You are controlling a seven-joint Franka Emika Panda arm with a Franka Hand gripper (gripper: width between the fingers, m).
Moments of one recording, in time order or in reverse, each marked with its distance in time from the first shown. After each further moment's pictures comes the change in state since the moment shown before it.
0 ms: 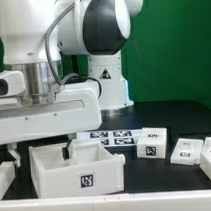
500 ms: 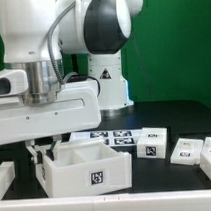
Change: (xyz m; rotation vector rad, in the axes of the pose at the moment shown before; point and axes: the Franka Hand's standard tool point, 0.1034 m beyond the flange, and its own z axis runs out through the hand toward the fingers) arm 0.007 0.002 -0.004 -0.006 -0.002 -0.152
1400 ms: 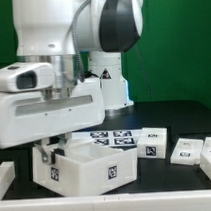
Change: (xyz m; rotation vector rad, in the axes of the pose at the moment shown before) arm 0.032 -0.014 -0.005 -0.040 -0.006 -0.393
